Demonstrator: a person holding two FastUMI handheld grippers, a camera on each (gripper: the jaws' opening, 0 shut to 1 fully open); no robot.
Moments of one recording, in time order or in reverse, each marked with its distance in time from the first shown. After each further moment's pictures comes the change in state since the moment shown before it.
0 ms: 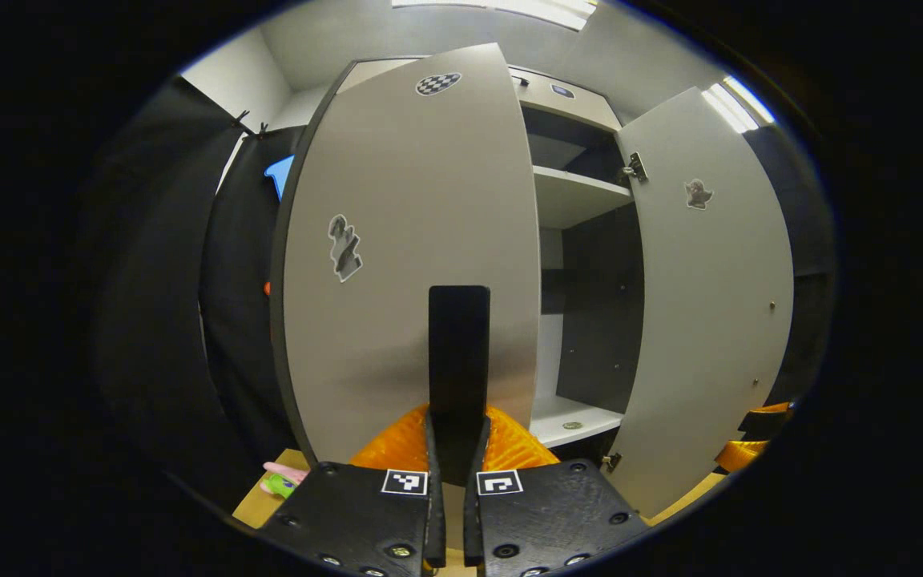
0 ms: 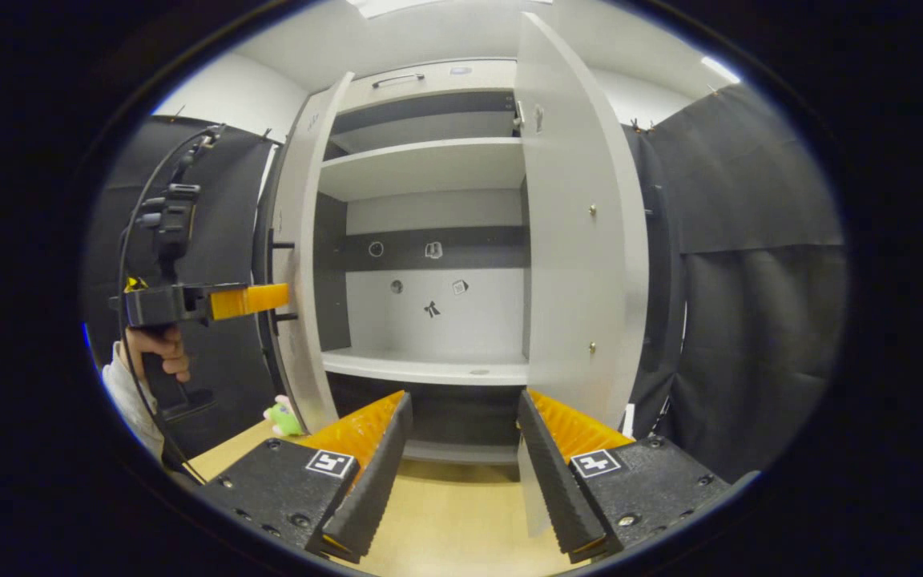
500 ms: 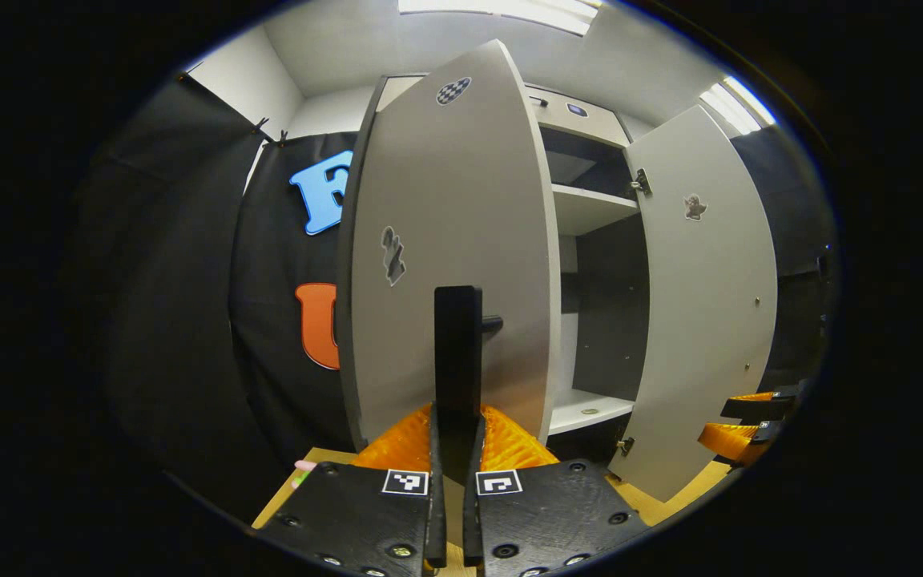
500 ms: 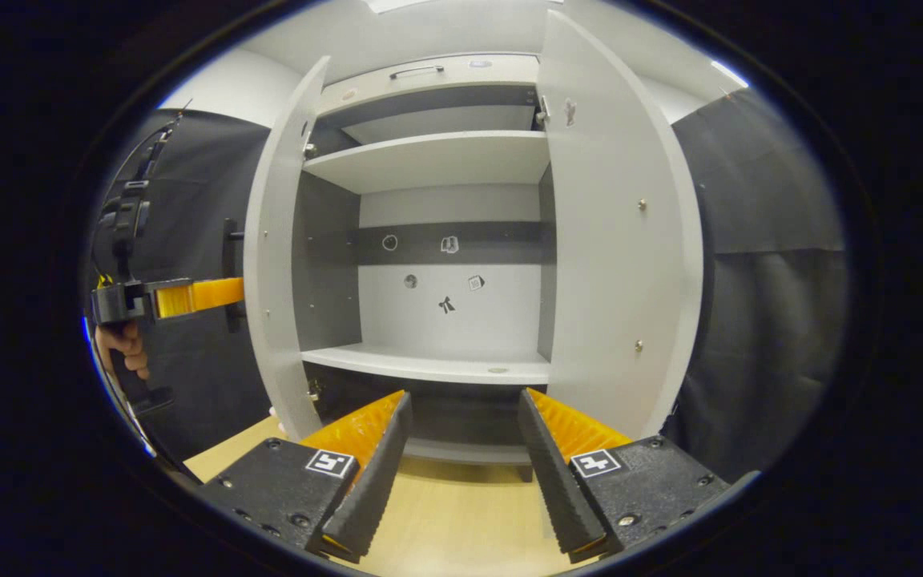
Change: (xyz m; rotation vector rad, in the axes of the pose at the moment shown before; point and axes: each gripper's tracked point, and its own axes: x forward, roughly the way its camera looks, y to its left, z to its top) left arm -0.048 0.046 0.000 -0.001 -0.013 0.039; right arm 0.007 0.014 -0.003 -0.017 0.020 0.030
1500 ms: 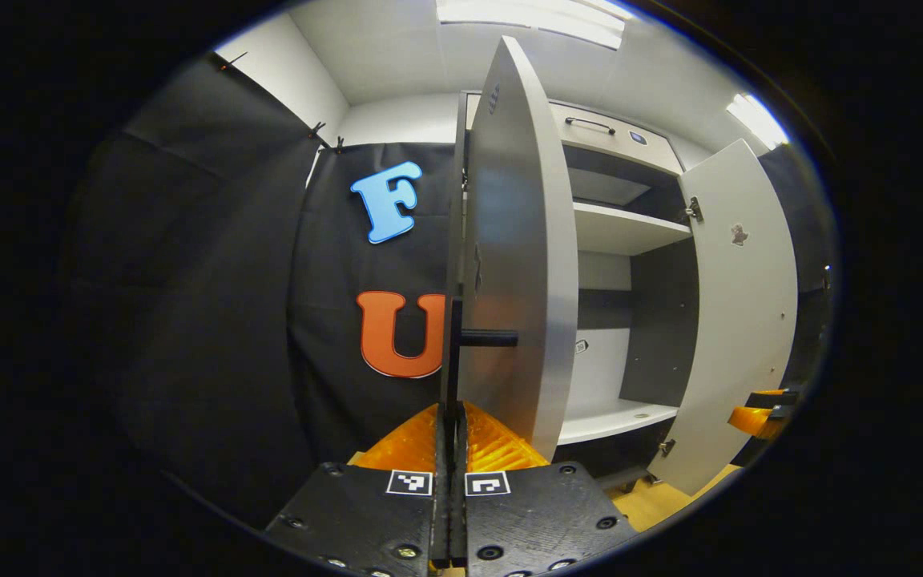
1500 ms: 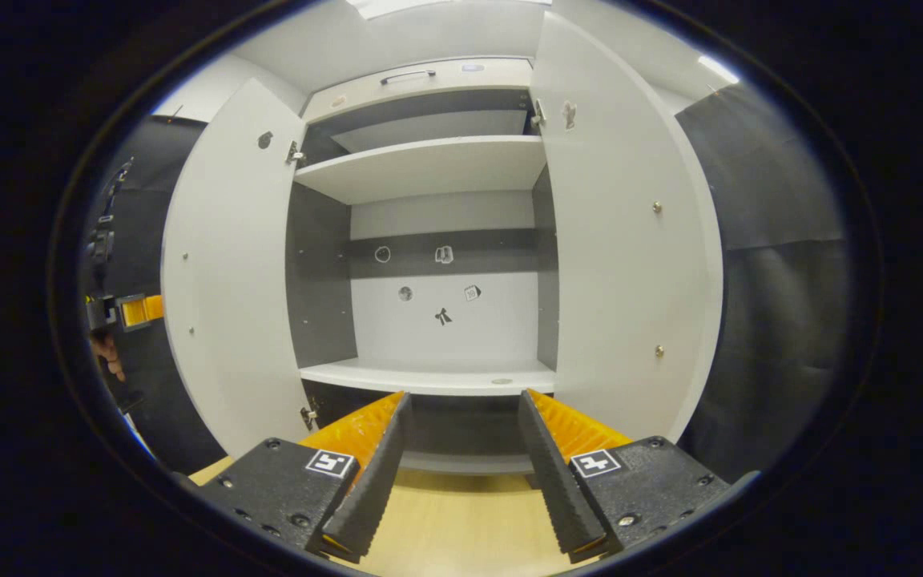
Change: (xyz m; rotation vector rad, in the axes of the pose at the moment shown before) left arm -0.028 0.111 0.005 -0.019 -0.051 0.145; right arm 0.014 0.012 0.008 0.038 -0.038 -0.038
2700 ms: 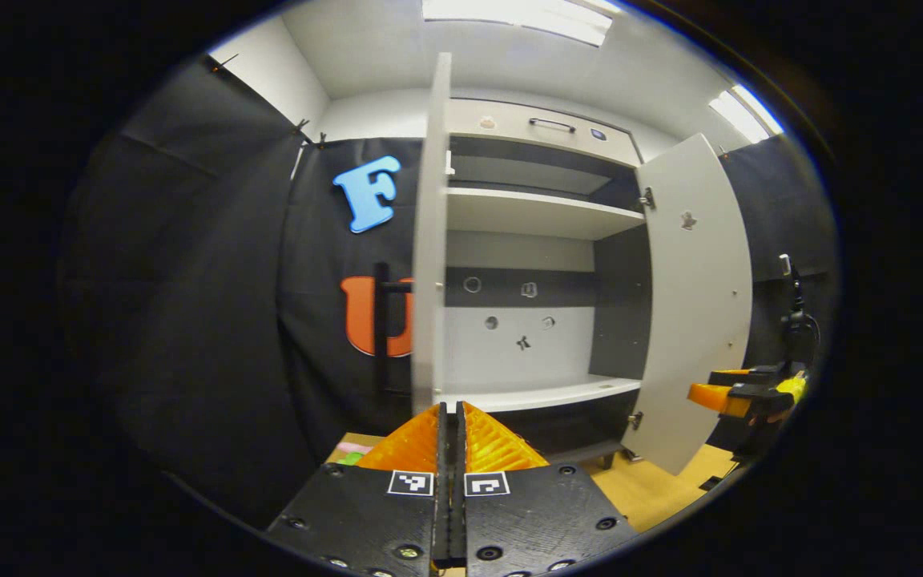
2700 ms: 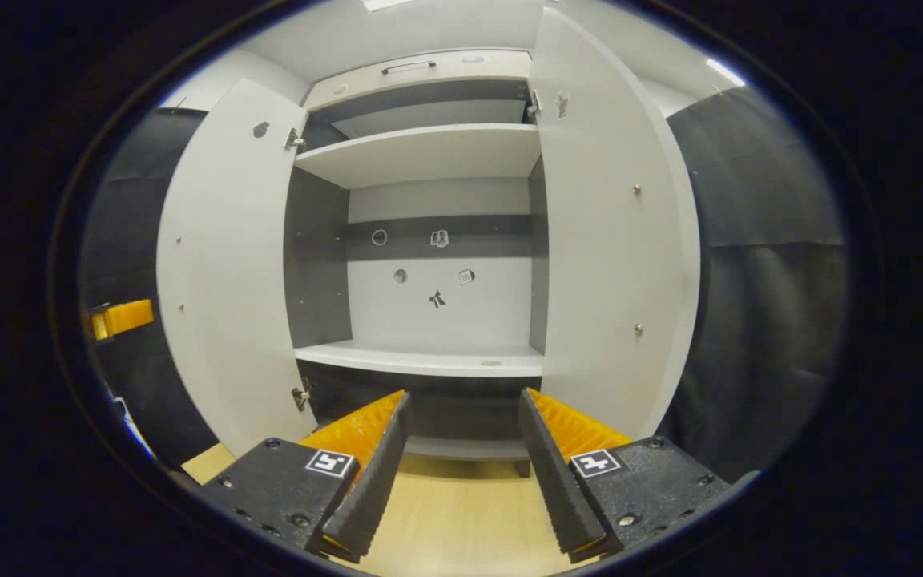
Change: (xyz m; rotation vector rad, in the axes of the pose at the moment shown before) left arm -0.072 -0.077 -0.026 -0.006 0.041 -0.134; right arm -0.014 -0.011 -0.015 -0.018 0.046 0.002
